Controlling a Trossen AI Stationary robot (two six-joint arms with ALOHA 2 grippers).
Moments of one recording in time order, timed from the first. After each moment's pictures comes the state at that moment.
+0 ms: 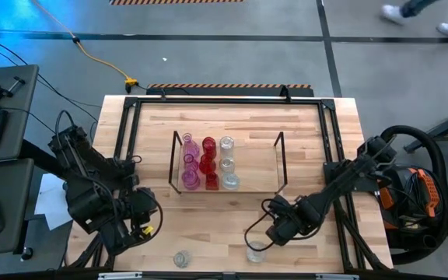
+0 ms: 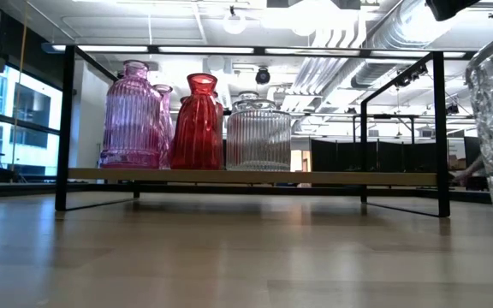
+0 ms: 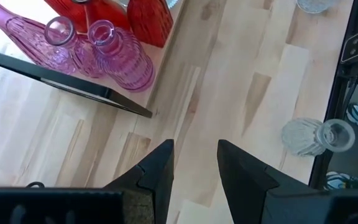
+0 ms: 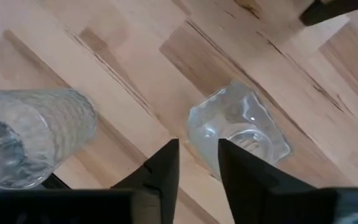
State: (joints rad) left arm -0.93 1.52 1.65 -1.57 -0.53 -1.20; right arm 0.67 1.69 1.29 -1.03 0.08 1.46
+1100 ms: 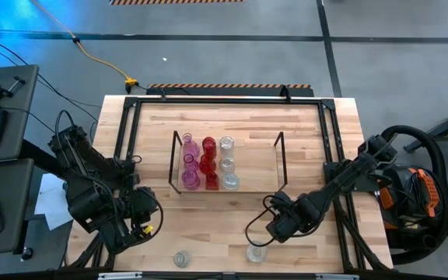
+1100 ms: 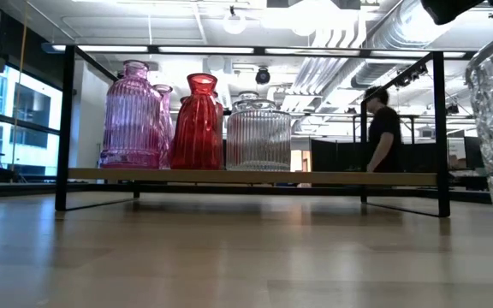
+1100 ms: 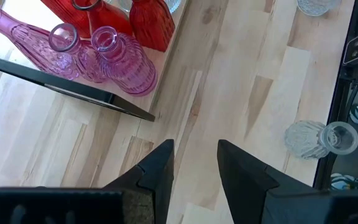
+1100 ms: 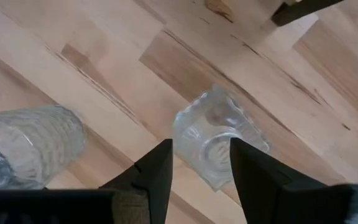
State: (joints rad) left arm -0.93 1.52 1.65 -1.57 -0.54 -1.18; right arm 0.66 1.68 1.29 -1.08 0.09 1.52
